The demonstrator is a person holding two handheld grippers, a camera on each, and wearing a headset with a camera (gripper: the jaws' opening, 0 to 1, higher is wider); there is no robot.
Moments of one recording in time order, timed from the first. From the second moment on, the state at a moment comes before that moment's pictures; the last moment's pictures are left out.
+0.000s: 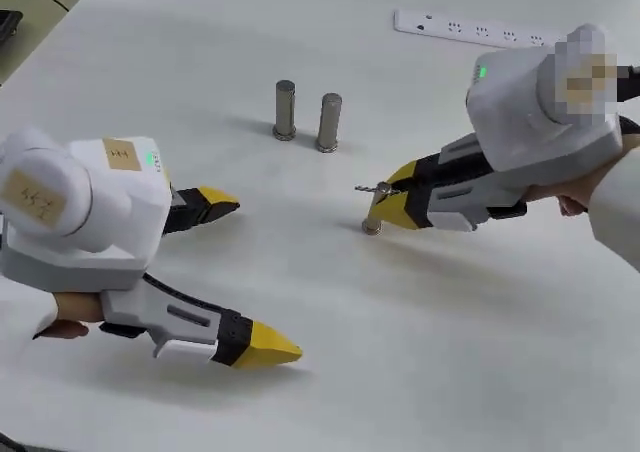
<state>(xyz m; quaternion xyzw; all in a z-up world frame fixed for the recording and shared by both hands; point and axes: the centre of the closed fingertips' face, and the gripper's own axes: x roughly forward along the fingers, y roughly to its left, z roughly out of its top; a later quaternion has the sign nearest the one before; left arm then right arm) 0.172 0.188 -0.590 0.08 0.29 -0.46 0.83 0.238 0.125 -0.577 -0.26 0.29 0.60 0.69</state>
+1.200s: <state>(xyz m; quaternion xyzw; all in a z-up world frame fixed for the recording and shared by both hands) 0.183 0.193 -0.570 0.01 0.27 -0.43 0.86 0.199 0.041 -0.535 -0.15 0.27 0.53 0.79</state>
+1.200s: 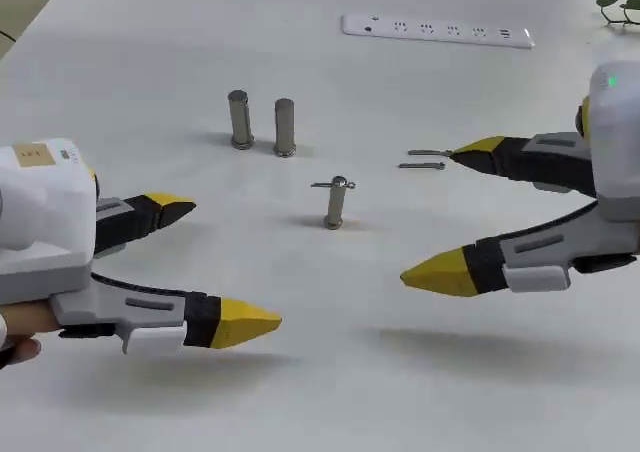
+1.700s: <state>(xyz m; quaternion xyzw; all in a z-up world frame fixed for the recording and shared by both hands) 0.188 0.201 -0.560 0.01 0.27 -0.42 0.87 0.181 -0.018 -0.543 -0.12 0.32 0.43 0.84</state>
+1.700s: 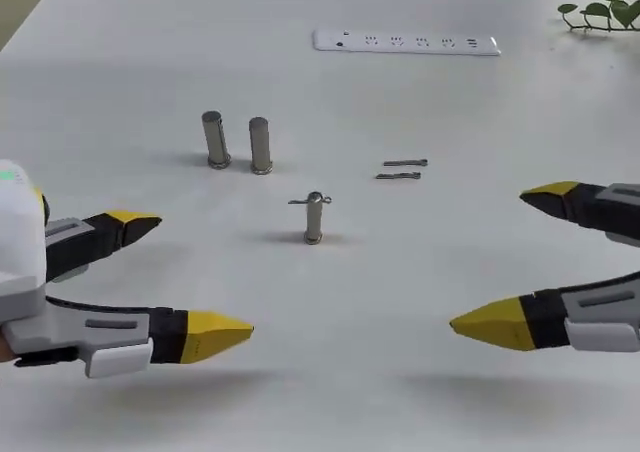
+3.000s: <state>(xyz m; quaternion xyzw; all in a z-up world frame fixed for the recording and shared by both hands) 0.355 0.218 -0.568 0.08 0.22 -0.33 0.92 0.162 -0.029 -0.527 -0.10 0.31 0.38 0.87</state>
